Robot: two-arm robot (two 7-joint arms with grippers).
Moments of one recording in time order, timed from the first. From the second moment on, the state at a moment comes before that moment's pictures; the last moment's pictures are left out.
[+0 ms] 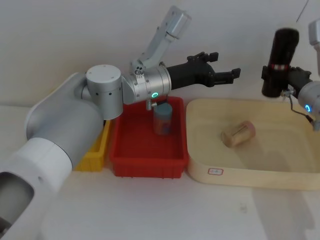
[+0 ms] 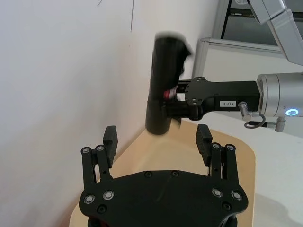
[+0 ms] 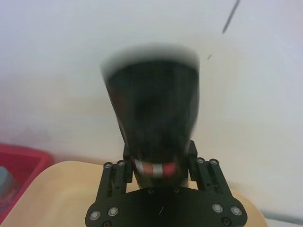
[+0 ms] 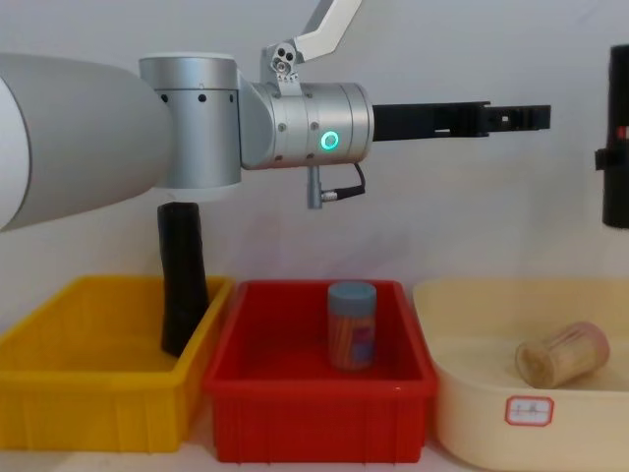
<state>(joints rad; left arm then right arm) -0.99 -0.05 0.59 -0.67 -0.47 0.00 -0.78 0.57 0.29 -0.16 -1.33 0.24 0.49 0.12</state>
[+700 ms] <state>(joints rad) -0.99 -0.05 0.59 -0.67 -0.47 0.00 -0.78 0.58 0.29 -0.14 -1.31 0.24 0.50 0.10</state>
